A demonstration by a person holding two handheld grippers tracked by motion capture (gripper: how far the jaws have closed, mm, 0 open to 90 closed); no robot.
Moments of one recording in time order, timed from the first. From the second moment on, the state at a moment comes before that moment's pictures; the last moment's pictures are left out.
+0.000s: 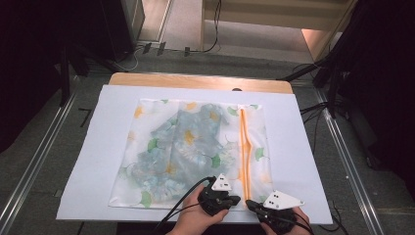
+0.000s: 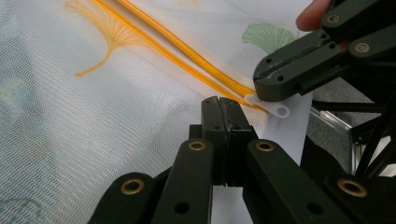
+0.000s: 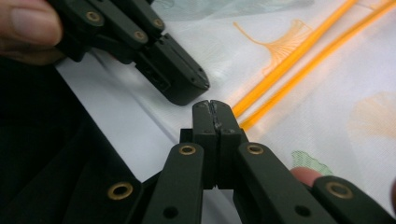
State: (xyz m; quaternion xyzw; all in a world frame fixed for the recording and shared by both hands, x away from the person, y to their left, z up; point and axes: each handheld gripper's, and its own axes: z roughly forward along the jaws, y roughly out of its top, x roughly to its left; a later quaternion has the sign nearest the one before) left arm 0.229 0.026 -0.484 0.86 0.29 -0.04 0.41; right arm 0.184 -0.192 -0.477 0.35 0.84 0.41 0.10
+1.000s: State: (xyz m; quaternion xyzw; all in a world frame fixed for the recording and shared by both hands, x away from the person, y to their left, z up) left arm 0.229 0.026 -0.484 0.86 0.29 -0.04 0.41; right arm 0.171 -0.180 -0.486 0.25 0.87 0.38 0.17
